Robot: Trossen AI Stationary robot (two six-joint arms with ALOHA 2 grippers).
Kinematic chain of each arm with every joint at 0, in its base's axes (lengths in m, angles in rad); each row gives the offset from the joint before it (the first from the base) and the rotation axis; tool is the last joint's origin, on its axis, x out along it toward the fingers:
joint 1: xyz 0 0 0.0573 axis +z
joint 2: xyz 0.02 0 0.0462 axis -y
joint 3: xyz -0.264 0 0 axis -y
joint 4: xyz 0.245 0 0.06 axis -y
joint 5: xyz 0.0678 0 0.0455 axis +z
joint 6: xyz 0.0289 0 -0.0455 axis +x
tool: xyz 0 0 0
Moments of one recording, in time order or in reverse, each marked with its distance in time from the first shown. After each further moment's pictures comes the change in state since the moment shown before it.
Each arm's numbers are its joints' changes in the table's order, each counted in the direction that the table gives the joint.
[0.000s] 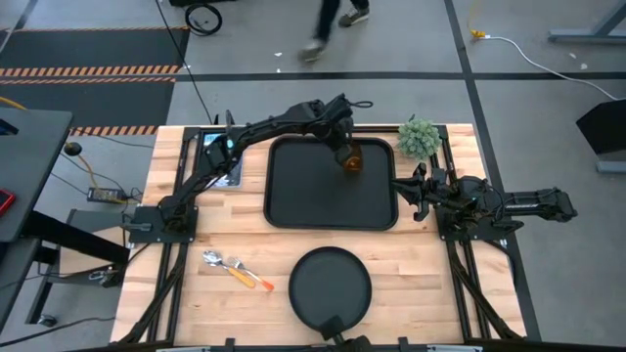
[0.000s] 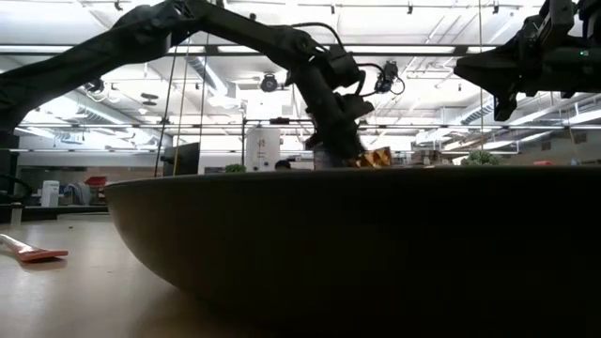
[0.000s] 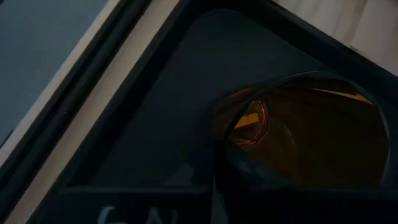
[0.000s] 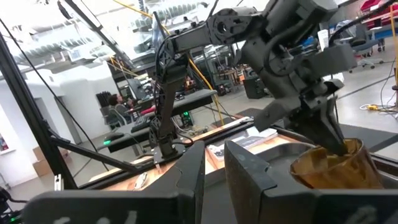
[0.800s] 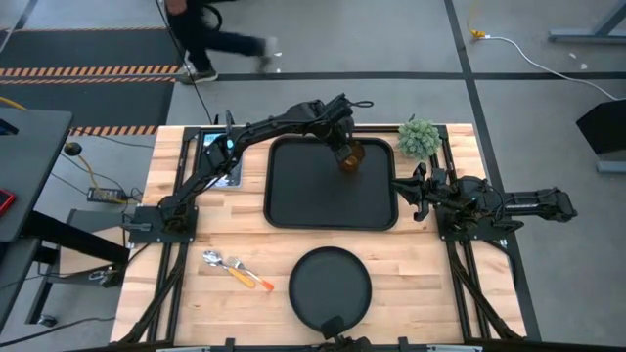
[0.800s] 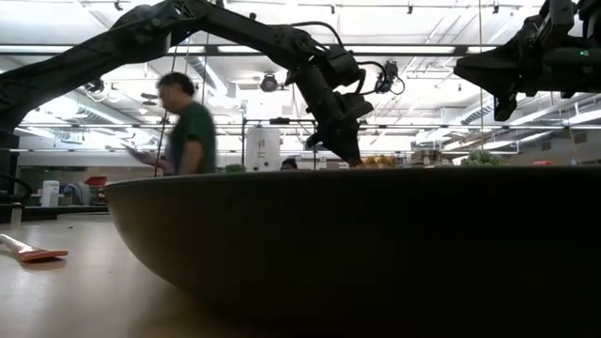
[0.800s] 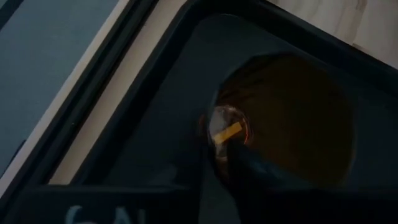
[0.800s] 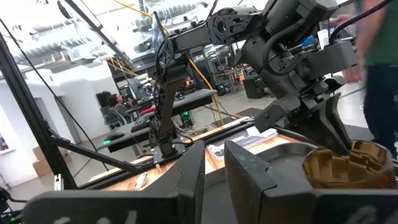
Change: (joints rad) left arm -0.003 0.000 0.001 0.009 0.016 0.043; right arm 0.000 0.000 0.000 0.000 0.000 0.000
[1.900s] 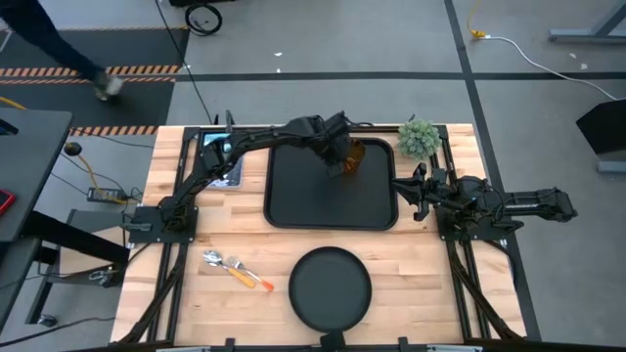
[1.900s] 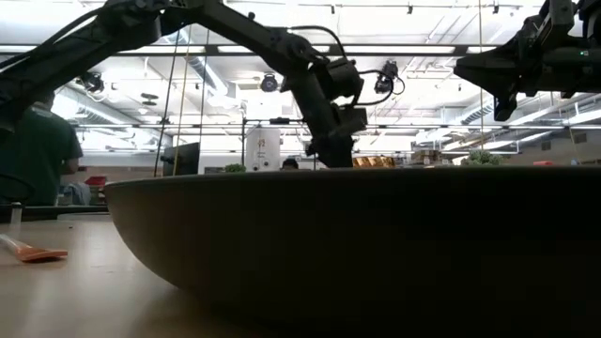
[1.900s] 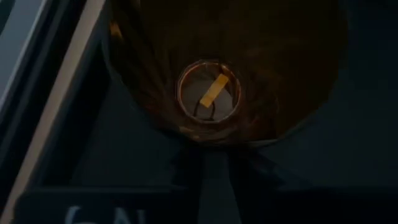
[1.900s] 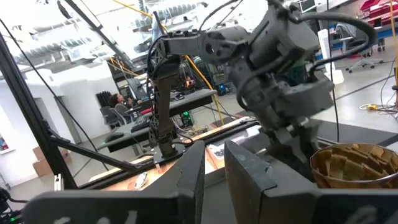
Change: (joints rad) left arm -0.058 0.085 -0.273 0.117 0.036 0.136; right arm 0.000 0.000 0.000 0.000 0.000 0.000
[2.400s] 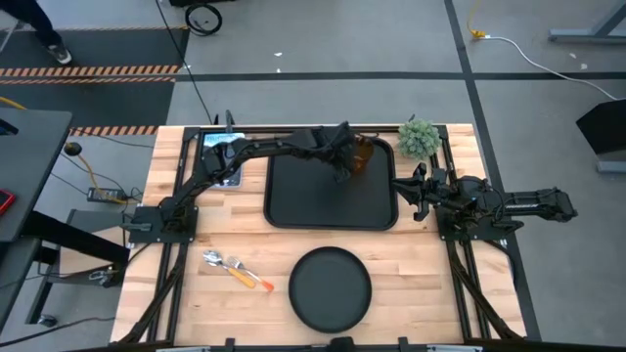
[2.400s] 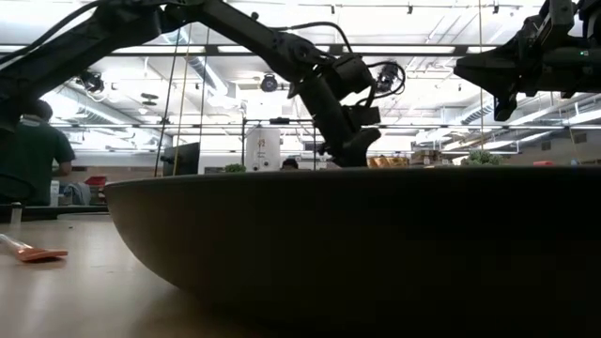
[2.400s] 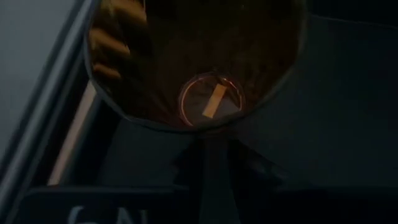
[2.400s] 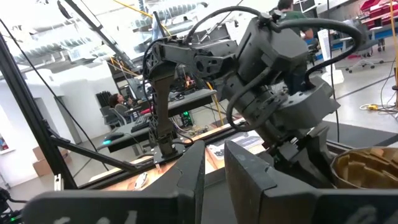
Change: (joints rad) left arm -0.057 0.000 -0.063 0.205 0.136 0.052; right arm 0.000 0.000 0.000 0.000 0.000 0.000
